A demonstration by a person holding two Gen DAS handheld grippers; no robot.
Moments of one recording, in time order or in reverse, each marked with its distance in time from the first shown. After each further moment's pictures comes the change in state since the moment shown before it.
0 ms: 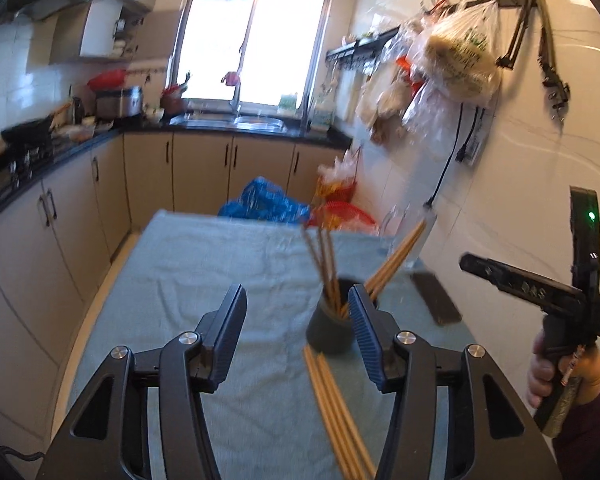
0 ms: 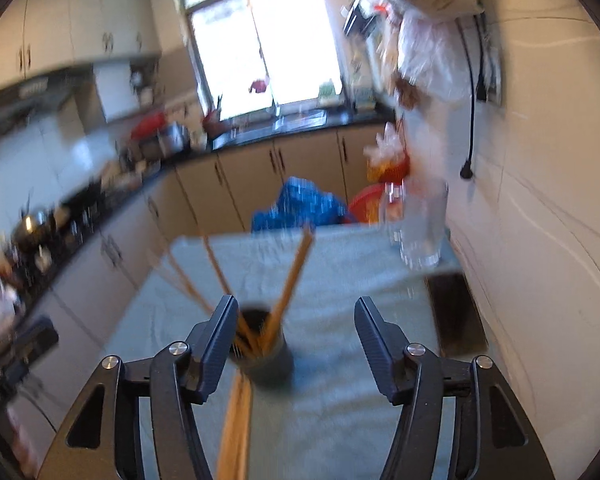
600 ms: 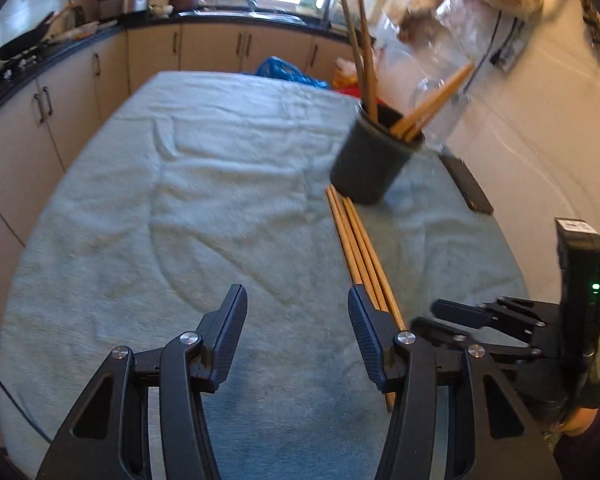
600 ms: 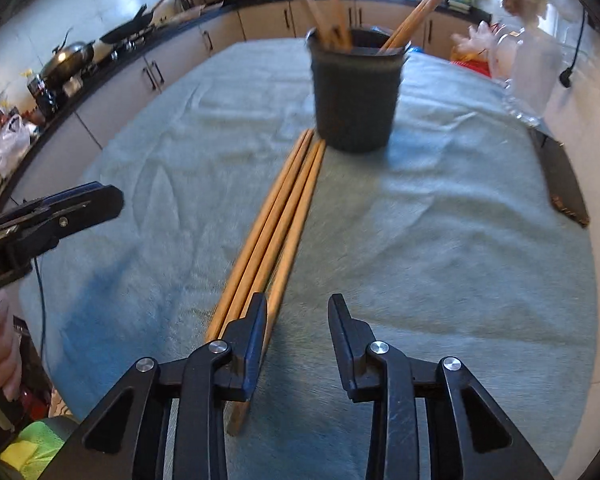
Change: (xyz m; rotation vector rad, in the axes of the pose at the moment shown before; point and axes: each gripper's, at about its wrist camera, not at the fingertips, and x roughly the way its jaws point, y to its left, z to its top) left arm 0.058 0.020 -0.121 -0.064 0.352 -0.001; right arm 0.080 0.051 -0.169 -0.234 0.452 0.140
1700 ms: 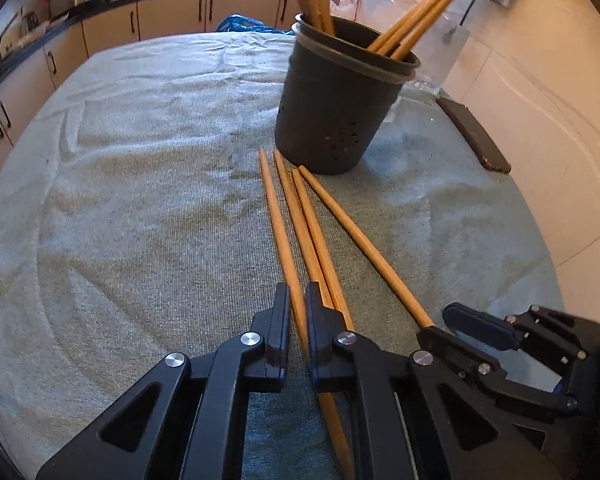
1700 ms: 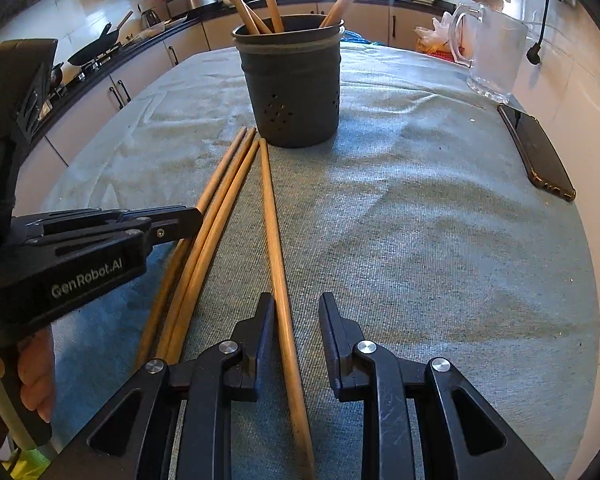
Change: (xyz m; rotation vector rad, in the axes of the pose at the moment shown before) left arm 0.101 -0.050 0.022 0.112 0.137 0.019; right arm 0.011 -0.030 -0.004 0.091 -0.048 -0.075
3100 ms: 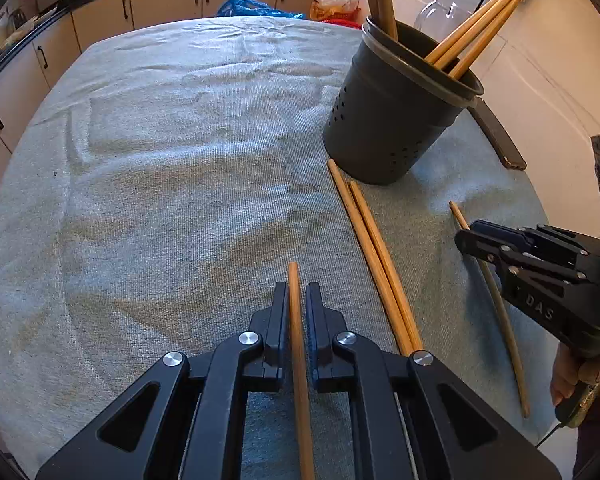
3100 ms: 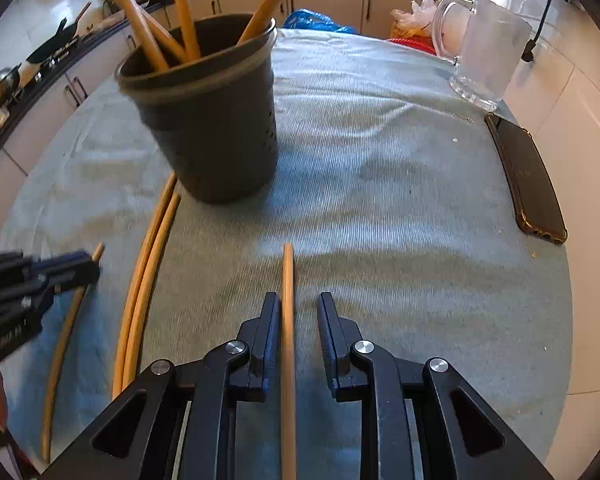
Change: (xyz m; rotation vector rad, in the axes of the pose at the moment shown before) left arm 0.006 0.051 0.023 0.011 0.088 -0.024; right arm 0.035 -0.027 0.065 0.039 0.085 -0.109
